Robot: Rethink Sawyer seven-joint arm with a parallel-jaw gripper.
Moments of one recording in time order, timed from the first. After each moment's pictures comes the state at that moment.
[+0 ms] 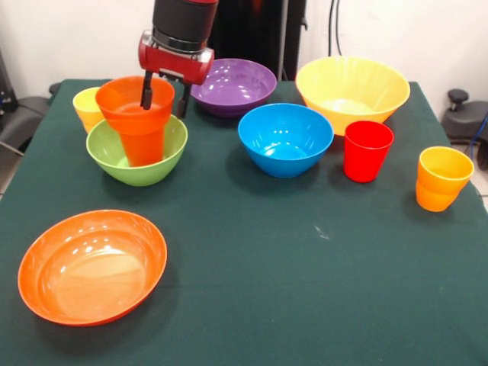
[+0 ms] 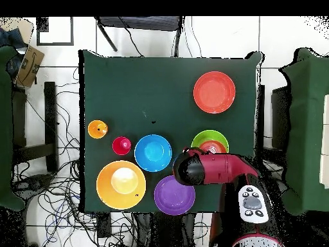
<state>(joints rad) -0.38 -0.65 -0.06 1.79 -0.51 0.32 1.94</state>
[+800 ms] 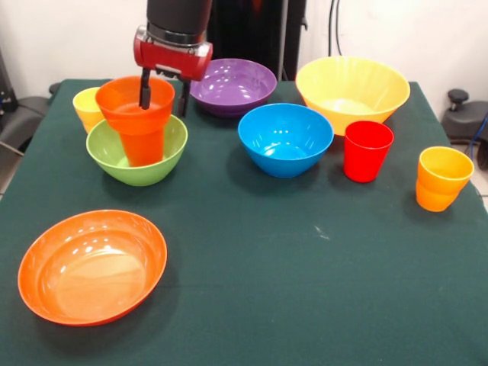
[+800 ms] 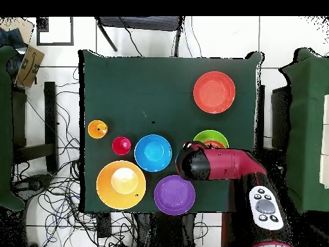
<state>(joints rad) -0.45 -0.72 0.04 1.80 -0.51 0.37 1.94</state>
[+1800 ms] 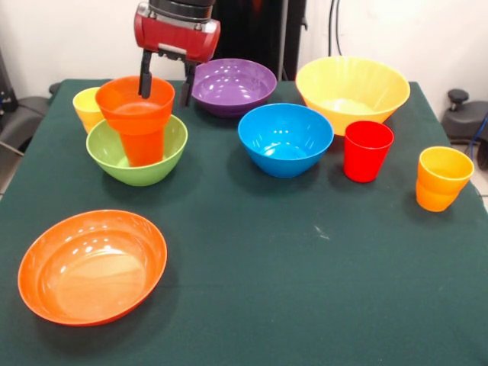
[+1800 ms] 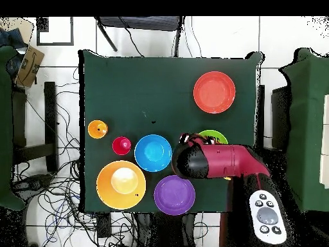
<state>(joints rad) -0.45 -0.81 0.09 1.80 -0.51 0.37 1.94</state>
